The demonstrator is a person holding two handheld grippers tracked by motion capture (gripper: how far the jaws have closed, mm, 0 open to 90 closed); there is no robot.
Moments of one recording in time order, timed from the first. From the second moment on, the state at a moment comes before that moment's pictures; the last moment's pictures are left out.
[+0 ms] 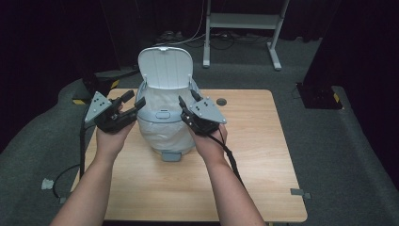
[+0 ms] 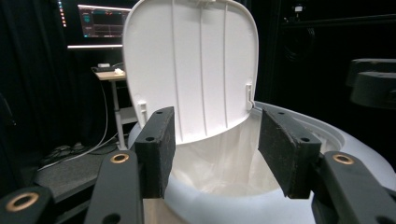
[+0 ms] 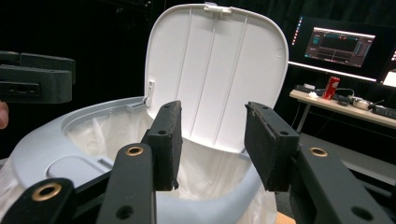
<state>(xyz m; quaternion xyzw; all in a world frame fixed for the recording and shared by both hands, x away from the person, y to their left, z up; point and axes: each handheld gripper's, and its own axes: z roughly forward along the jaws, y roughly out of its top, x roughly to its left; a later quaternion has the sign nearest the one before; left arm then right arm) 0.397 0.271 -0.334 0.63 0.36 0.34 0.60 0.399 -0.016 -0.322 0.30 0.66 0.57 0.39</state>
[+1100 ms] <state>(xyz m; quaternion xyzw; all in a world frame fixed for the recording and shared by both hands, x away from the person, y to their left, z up) 0.395 0.309 -0.398 0.64 0.43 0.34 0.54 0.398 -0.067 -0.376 0.36 0.67 0.54 0.37</state>
